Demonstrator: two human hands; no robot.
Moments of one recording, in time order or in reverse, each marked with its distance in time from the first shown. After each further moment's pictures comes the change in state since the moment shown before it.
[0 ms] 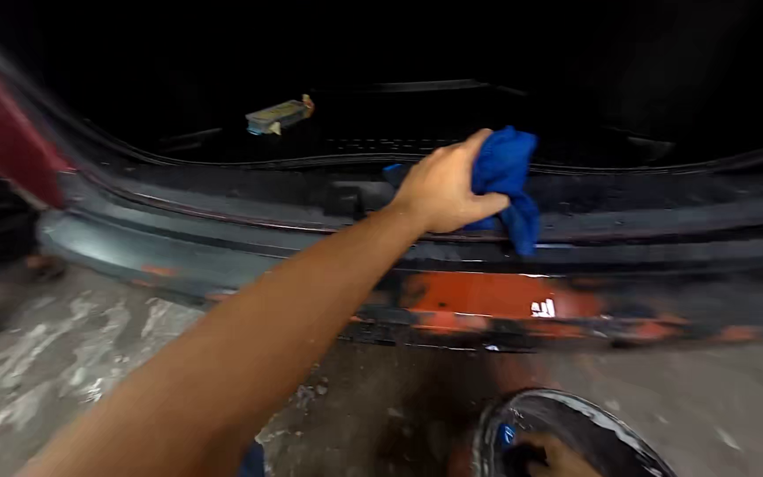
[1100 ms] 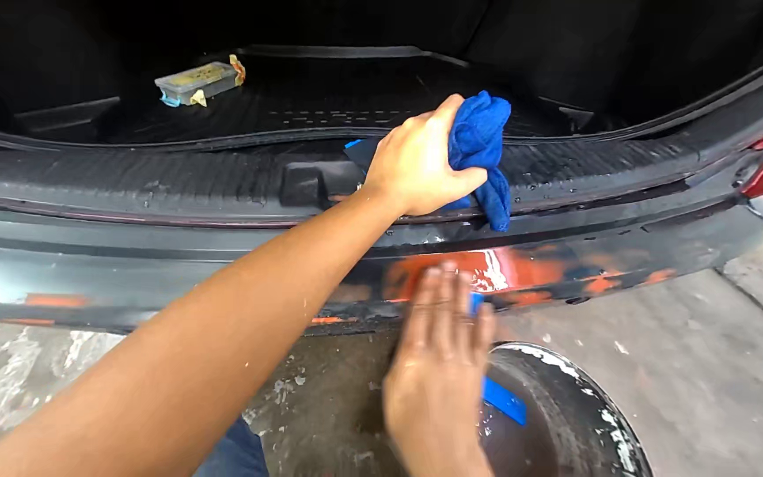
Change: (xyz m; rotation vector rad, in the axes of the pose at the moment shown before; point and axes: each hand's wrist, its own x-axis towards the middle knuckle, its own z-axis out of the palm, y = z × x) left_hand 0.000 -0.001 -0.001 0.017 -0.019 -0.049; right_hand 0.005 -0.280 0.075 -0.796 1.201 -0.242
